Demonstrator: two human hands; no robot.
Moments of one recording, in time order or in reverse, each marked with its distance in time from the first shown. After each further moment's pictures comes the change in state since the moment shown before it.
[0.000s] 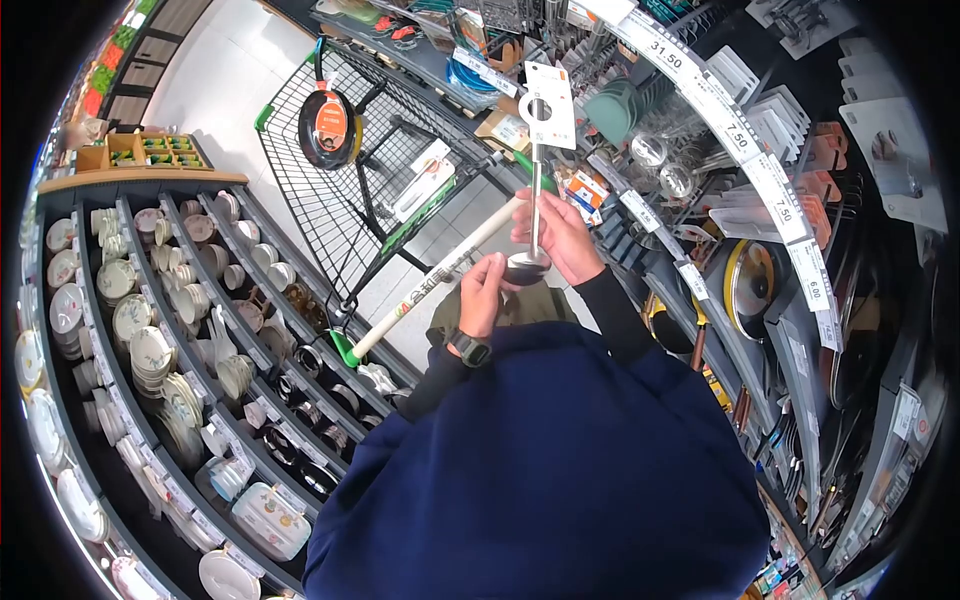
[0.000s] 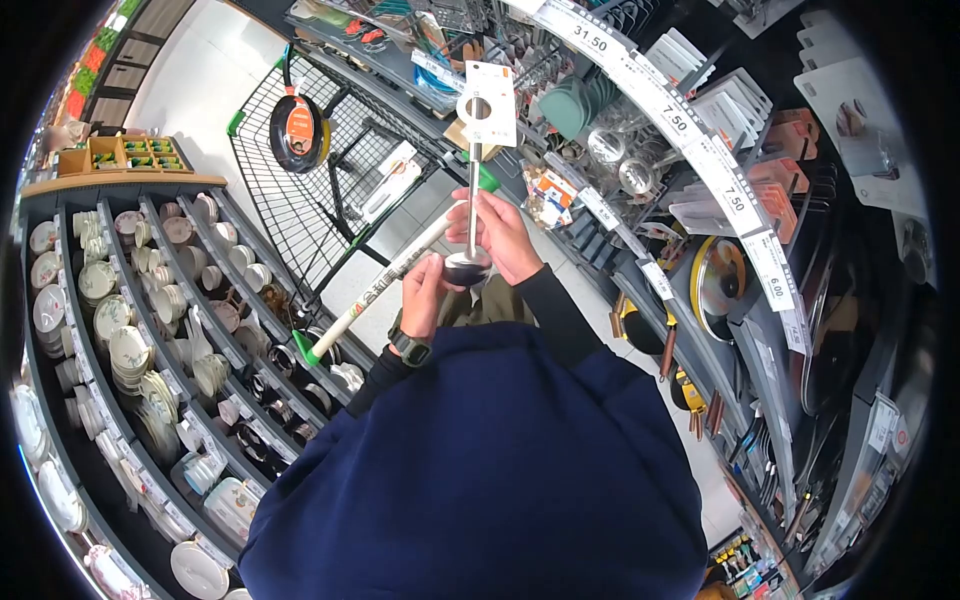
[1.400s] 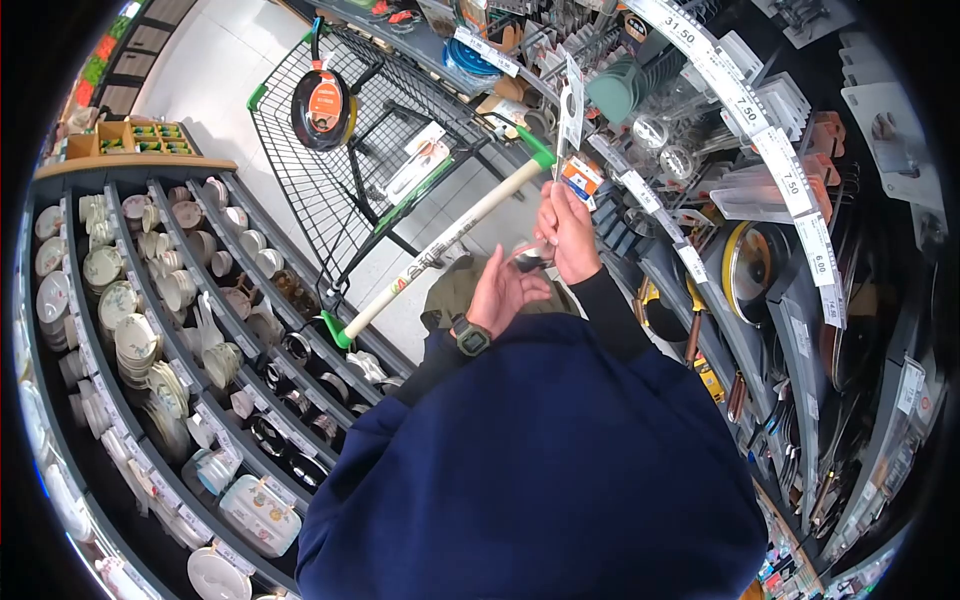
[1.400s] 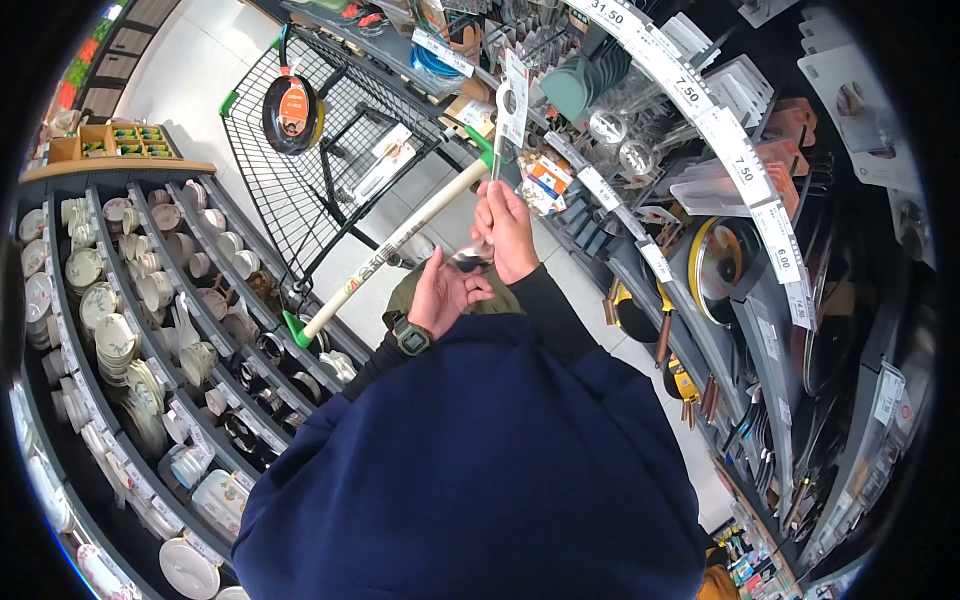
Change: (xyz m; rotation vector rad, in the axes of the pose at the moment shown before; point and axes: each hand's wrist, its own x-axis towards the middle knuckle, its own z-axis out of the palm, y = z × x) left_hand -0.026 -0.022 -0.008 -0.663 -0.356 -0.464; right_hand -0.027 0.032 0.013 0.012 0.216 -0.101
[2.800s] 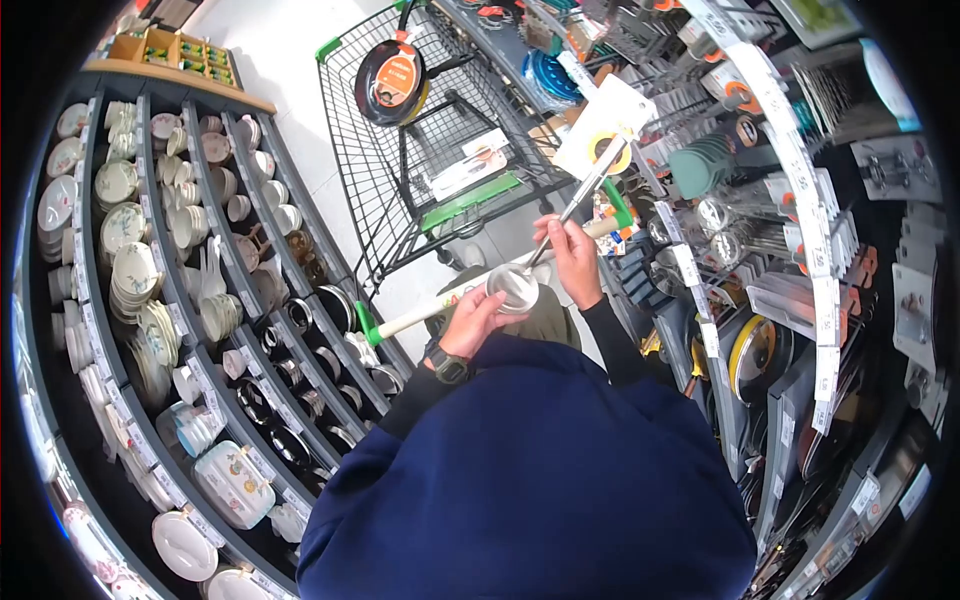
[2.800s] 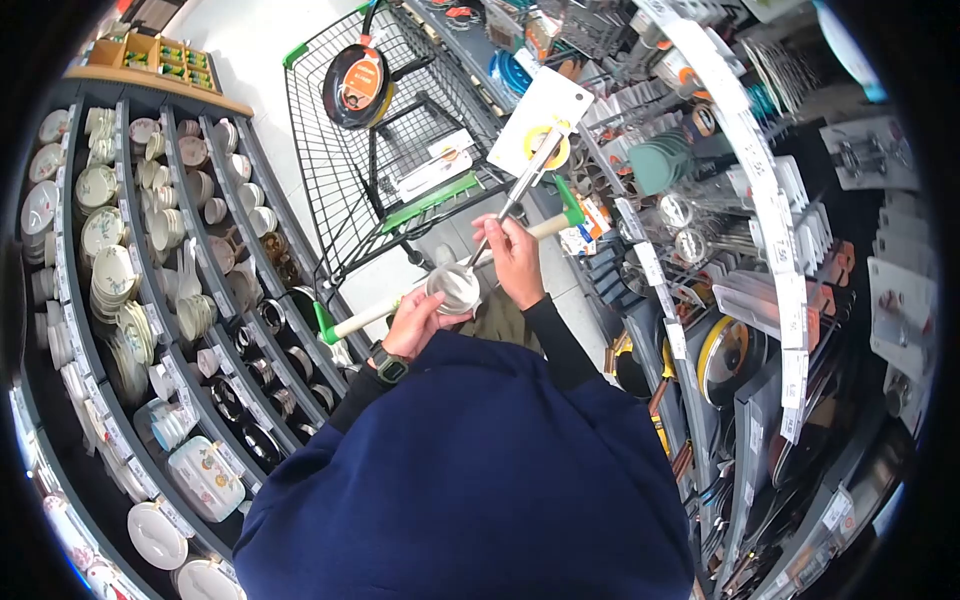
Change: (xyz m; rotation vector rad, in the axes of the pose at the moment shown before) left_hand -0.071 0.095 -0.047 0.210 0.208 0.289; right_hand 0.064 0.053 0.078 -0.675 -0.210 -0.233
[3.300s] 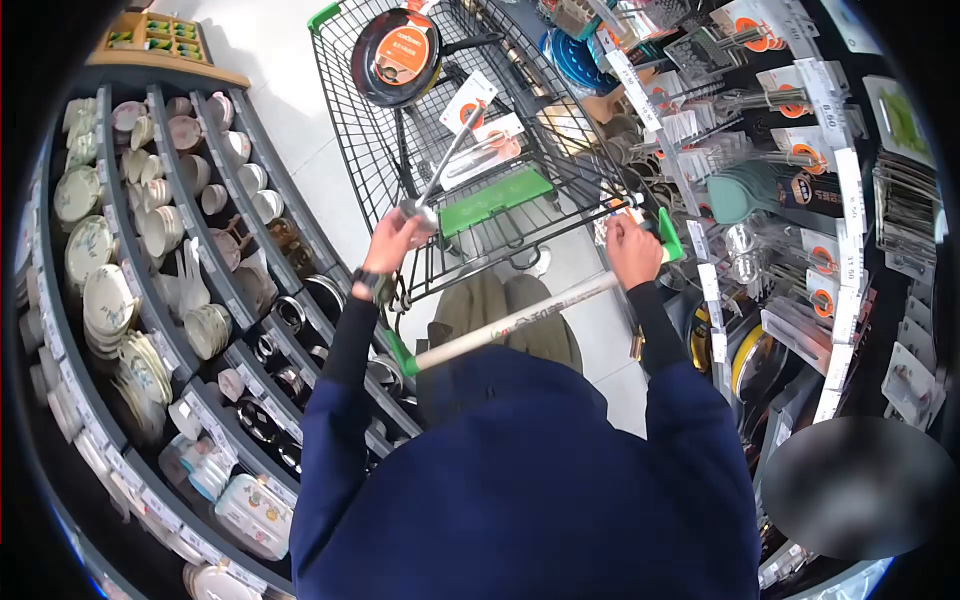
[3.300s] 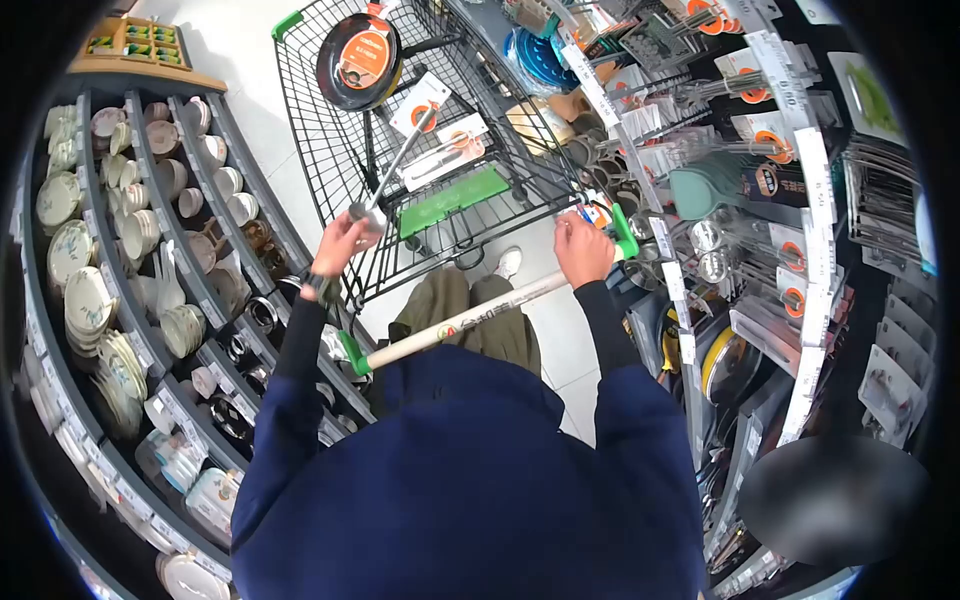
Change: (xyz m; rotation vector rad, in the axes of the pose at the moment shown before) left_hand 0.097 0.151 -0.238 0.519 0.327 -0.048; right_hand 0.084 0.053 -0.008 -1.221 0.148 0.056
